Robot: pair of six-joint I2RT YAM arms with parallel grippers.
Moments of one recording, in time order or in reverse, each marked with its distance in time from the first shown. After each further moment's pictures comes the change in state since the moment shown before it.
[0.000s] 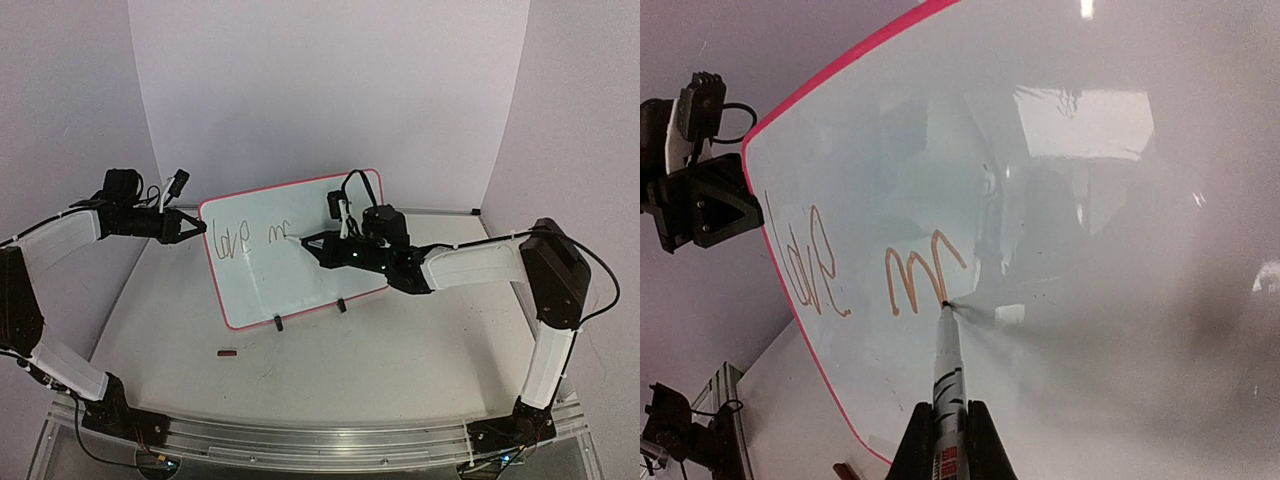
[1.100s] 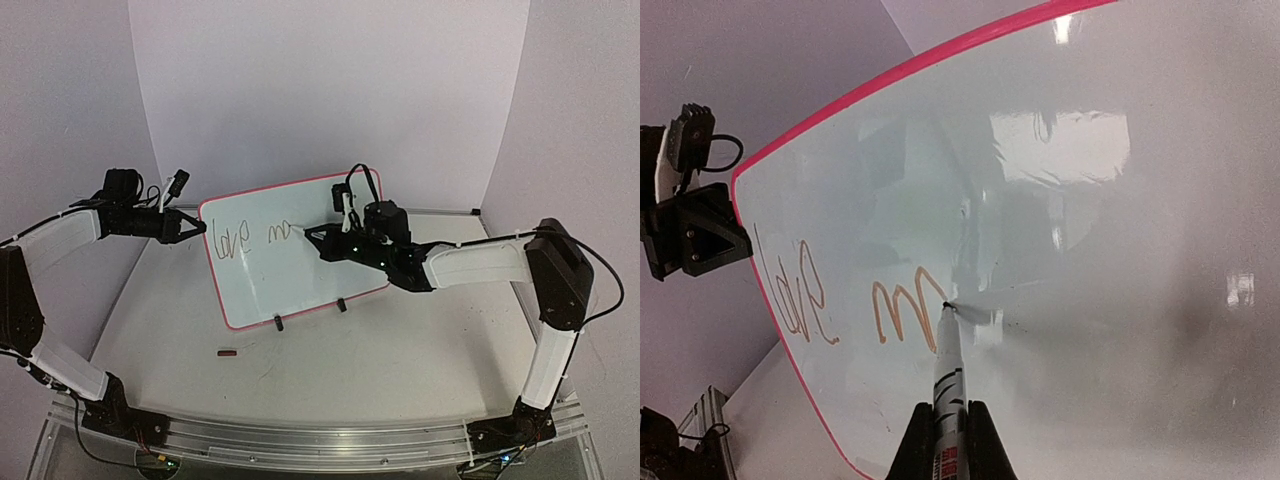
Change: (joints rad) left arm 0.002 0.004 0.004 -0.007 -0.002 0.000; right arm 0.006 -0.019 0.001 0.002 0.086 -0.006
